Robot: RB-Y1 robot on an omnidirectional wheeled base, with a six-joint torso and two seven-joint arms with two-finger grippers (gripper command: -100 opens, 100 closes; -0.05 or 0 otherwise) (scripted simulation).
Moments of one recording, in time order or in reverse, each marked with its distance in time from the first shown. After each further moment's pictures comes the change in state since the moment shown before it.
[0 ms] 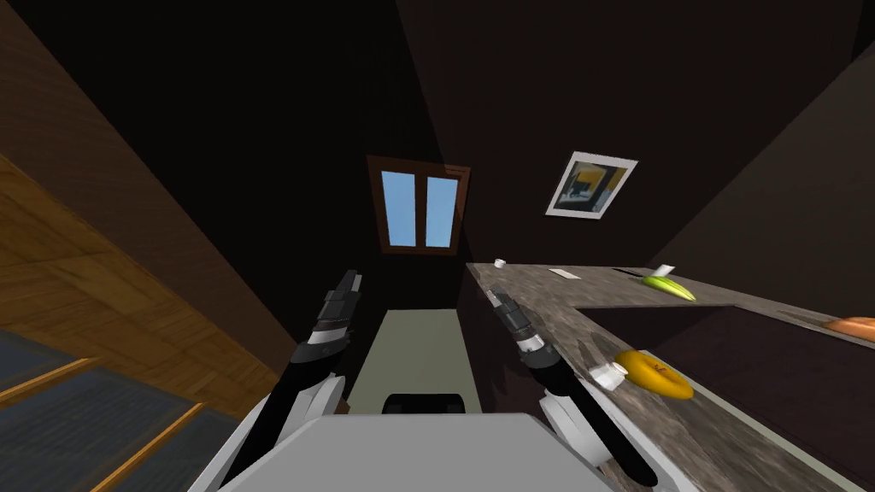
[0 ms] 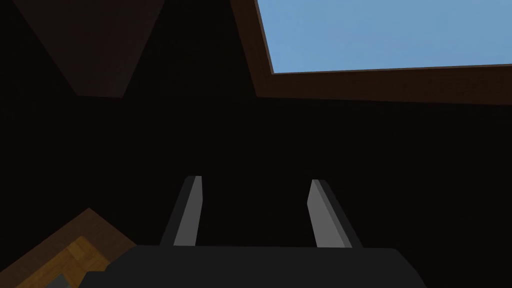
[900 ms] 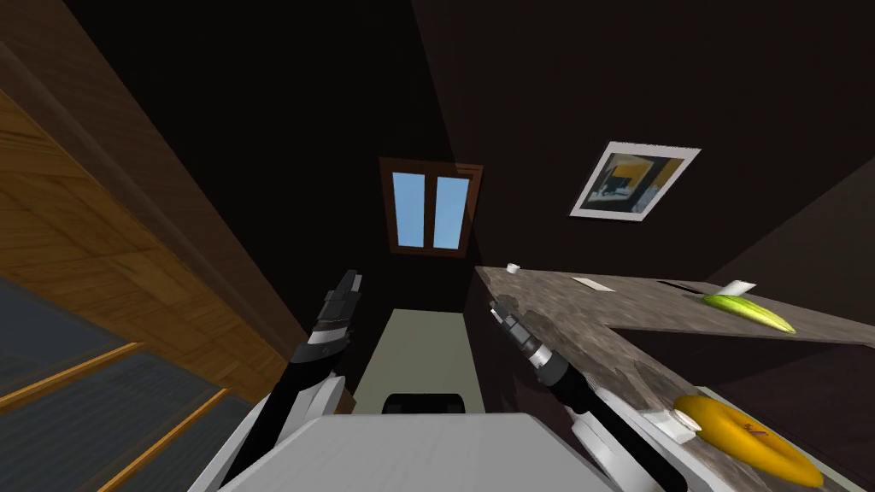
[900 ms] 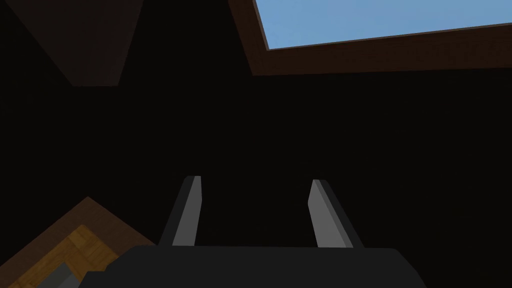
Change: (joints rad) left arm 0.000 0.000 0.000 0.000 0.000 0.000 0.000; right arm 0.074 -0.273 0.018 0.124 -0.040 0.008 0.028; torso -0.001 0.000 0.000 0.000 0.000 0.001
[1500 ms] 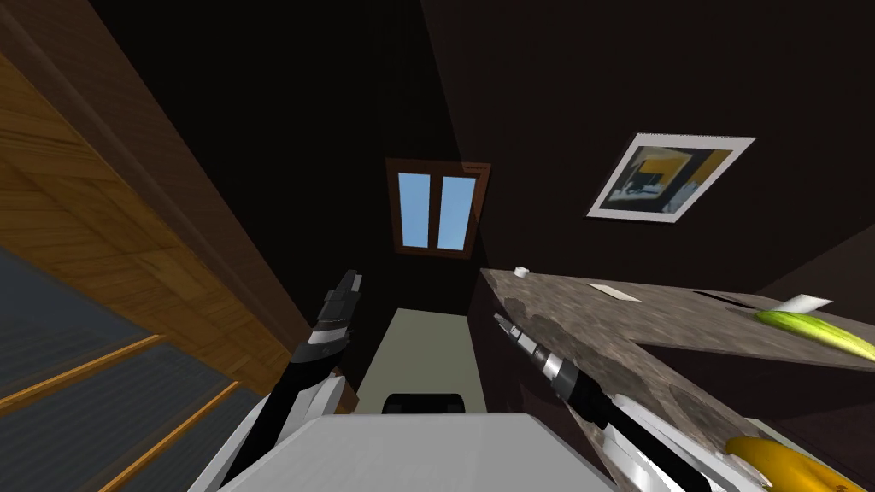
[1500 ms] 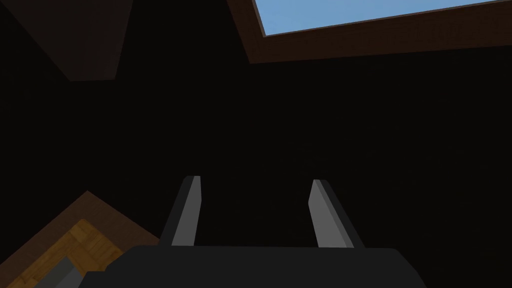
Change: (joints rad) left arm 0.000 0.000 0.000 0.000 0.000 0.000 0.000; right arm 0.055 -0.178 0.013 0.088 -0.030 0.014 0.011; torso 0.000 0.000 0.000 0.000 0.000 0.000
